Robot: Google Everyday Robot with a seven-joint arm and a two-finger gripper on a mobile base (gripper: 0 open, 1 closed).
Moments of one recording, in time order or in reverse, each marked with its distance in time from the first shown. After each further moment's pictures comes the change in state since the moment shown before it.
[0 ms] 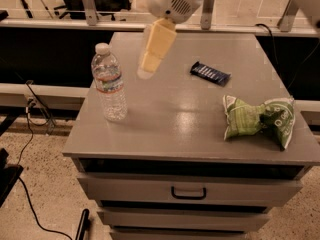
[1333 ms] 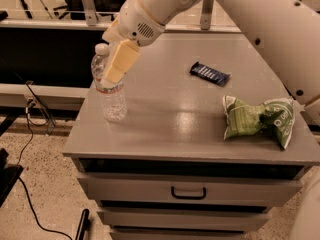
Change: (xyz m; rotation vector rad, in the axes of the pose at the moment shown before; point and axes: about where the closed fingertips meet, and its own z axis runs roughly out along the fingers) arm -0.033 -0.003 0.087 -0.141 -0.185 0.088
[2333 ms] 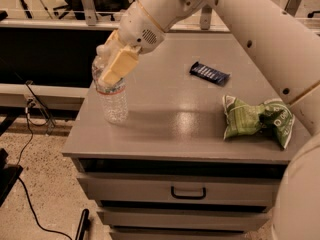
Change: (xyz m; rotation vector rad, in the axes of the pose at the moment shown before) arm 0.003 0.022 0.012 -0.170 -0.084 -0.043
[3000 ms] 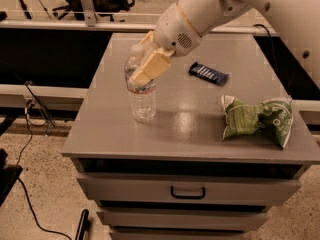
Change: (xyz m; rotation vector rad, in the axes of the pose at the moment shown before) arm 0.046 0.018 -0.052 0.140 0.036 0.102
